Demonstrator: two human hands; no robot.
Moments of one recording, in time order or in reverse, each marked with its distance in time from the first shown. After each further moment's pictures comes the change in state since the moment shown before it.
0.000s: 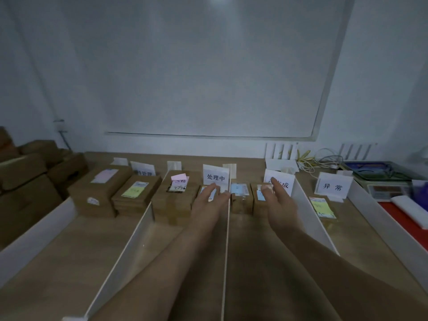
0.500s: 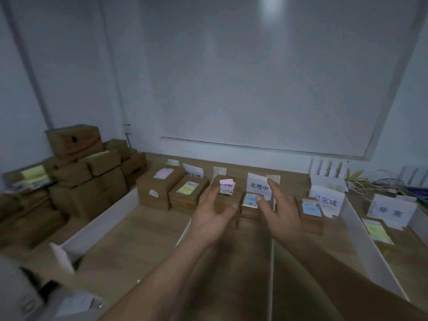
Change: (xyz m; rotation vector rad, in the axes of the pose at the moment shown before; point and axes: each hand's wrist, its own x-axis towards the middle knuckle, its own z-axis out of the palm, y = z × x) left_hand -0.072 0.004 -0.138 0.460 0.189 0.263; right_hand -0.096 -0.077 0.078 -0.161 -0.221 -0.327
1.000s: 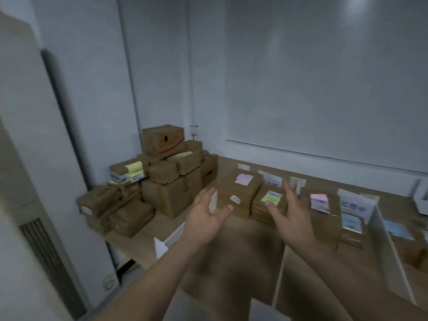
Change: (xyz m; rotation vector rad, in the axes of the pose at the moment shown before) left_hand 0.013 -0.163 -0.307 0.086 0.196 -0.097; right_hand -0.003 -0.180 0.265 0.028 -0.132 -0.091
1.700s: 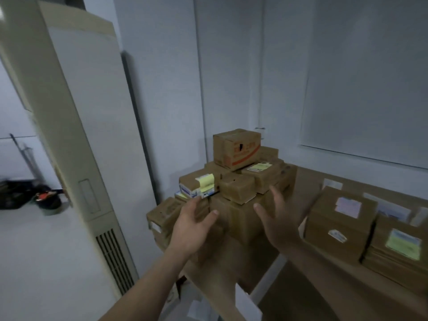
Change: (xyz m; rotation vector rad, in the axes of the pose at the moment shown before) left_hand 0.143 -0.174 -0.224 0.000 0.271 -0.236; right_hand 0.145 -0.130 0.323 0.178 -0.219 -0.186
